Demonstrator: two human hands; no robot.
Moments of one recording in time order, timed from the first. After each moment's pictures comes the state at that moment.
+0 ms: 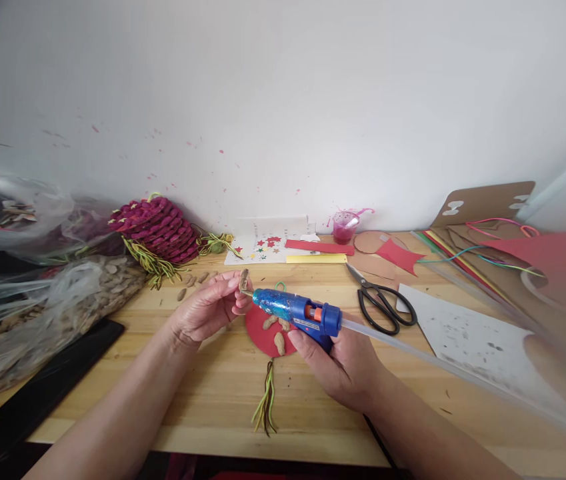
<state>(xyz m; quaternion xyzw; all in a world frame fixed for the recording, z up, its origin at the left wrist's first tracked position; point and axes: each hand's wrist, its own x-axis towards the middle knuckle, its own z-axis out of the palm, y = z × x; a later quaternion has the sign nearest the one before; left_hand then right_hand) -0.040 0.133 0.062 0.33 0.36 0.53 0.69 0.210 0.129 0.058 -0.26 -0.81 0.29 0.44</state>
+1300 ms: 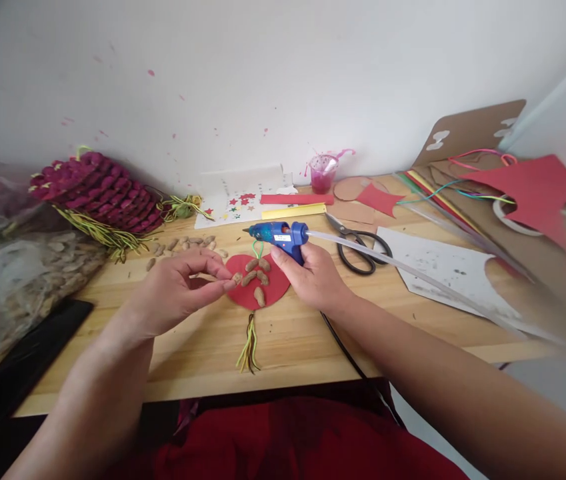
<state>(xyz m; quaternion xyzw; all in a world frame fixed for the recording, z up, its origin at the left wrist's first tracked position) -0.031 0.095 0.073 0.61 0.59 0.38 0.36 0.202 0.161 0.016 -0.44 -0.68 0.42 0.40</state>
